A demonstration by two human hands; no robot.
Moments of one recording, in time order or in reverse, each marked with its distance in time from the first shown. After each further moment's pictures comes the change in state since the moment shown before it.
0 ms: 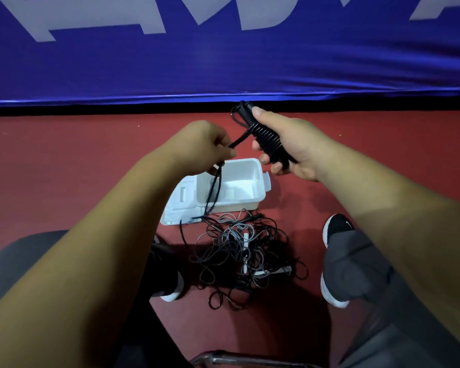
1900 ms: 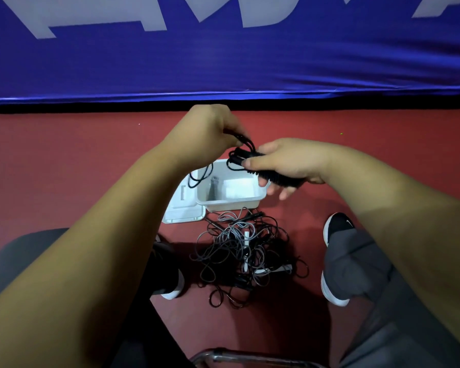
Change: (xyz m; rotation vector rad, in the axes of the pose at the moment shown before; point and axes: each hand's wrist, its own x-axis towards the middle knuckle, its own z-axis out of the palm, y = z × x) left_hand -0.007 0.020 -0.010 0.167 0.148 0.375; right_hand -0.002 0.013 -0.003 -0.603 -0.274 0.114
